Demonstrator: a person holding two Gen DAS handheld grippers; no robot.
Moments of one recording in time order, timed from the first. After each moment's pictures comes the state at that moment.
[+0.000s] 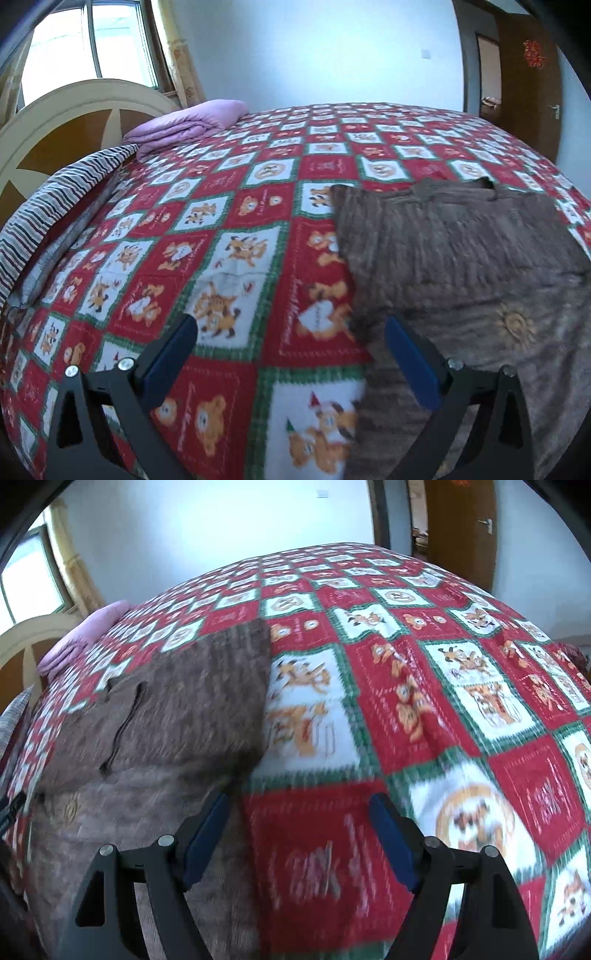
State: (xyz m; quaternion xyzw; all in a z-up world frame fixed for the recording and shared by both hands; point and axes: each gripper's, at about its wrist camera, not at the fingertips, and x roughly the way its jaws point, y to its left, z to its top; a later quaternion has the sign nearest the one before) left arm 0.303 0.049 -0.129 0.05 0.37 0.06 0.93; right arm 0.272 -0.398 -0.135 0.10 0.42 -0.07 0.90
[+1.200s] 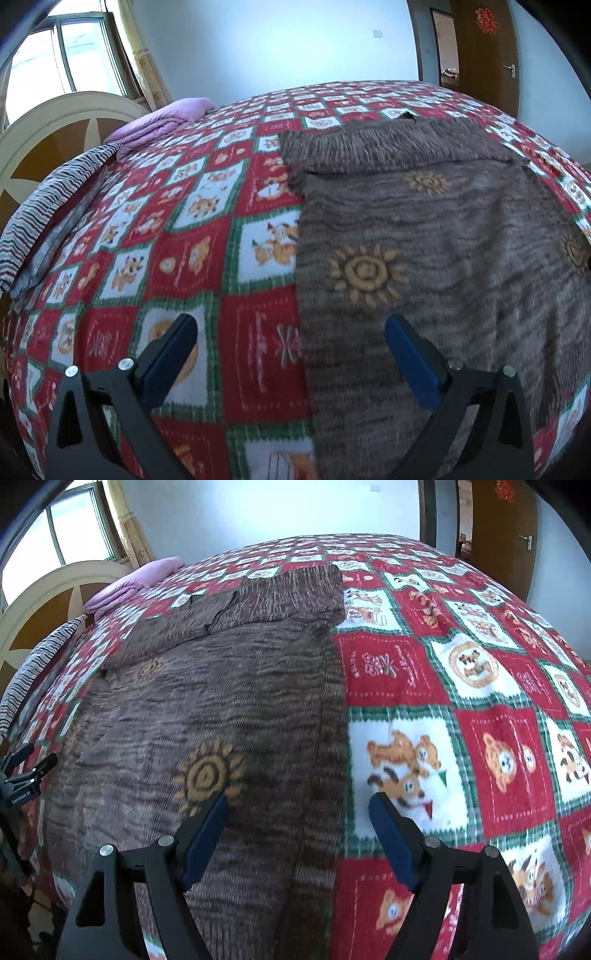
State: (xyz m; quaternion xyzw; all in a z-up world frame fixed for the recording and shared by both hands) left arm 0.170 0.031 -0.153 0.10 0.39 0.00 0.91; right arm 0.143 -0.328 -0.149 0.06 0.45 0.00 0.89
